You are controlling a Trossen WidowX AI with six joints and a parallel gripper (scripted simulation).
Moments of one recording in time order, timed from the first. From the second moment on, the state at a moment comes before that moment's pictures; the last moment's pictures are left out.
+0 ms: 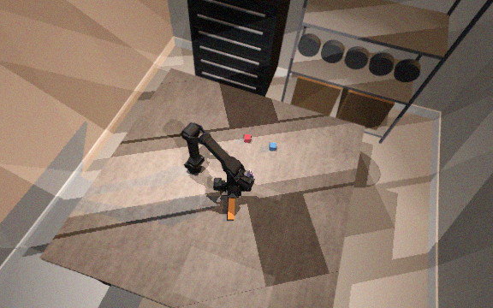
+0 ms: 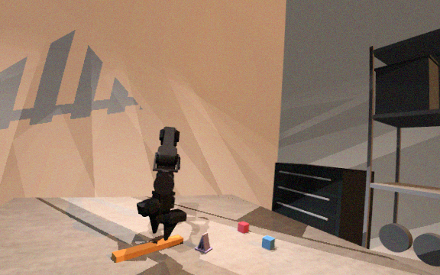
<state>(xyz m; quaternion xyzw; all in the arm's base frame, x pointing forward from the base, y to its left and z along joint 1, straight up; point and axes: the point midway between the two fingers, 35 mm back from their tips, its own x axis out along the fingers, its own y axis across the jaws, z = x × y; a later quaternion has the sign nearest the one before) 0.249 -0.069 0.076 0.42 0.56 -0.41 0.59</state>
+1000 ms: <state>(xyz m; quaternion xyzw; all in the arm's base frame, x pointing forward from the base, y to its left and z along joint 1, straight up) 0.248 -0.069 0.048 0.42 0.57 -0.41 0.58</state>
